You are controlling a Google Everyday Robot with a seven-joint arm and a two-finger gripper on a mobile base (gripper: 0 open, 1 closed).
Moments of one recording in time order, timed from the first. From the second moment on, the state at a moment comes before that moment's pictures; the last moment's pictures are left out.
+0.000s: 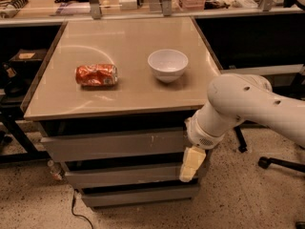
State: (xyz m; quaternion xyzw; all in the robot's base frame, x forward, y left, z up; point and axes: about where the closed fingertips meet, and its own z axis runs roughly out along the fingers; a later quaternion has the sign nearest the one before) arm 0.473 -0.106 0.693 -0.63 0.76 0.09 0.14
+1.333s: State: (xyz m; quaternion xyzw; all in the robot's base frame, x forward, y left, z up) arm 0.497 -0.097 0.664 -0.64 0.75 0.10 0.14
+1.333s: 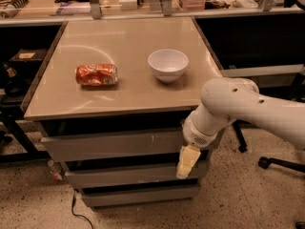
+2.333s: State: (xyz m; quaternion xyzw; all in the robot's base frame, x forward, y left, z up) arm 0.424 -0.105 0.660 -0.63 0.76 0.14 0.08
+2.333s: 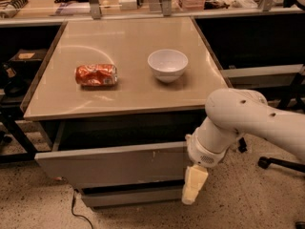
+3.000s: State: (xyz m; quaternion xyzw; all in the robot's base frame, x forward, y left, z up) arm 0.418 -0.104 0.660 -0.63 0.76 0.14 0.07
